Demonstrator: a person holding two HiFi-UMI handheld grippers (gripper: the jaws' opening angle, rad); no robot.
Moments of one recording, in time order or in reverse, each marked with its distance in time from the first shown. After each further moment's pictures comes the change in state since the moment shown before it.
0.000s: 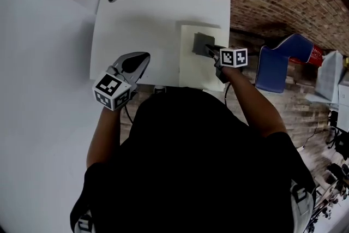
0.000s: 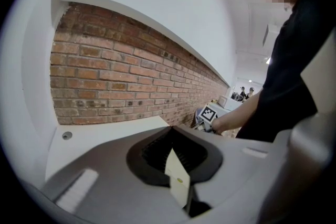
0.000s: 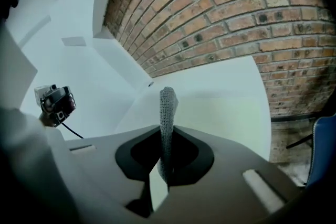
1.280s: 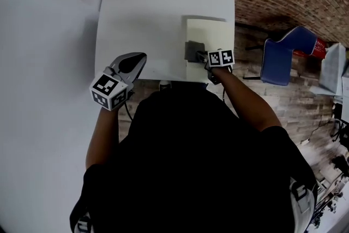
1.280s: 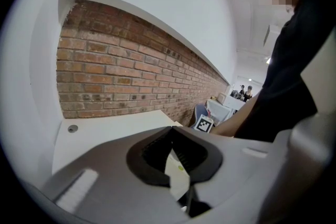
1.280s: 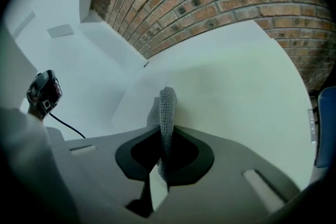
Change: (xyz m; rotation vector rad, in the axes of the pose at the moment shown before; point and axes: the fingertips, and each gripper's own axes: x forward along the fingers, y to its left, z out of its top) left arm -0.038 0.018 -0.027 -0.025 0.046 -0.015; right arm 0.067 0.021 -0.088 0.094 0.140 -0.029
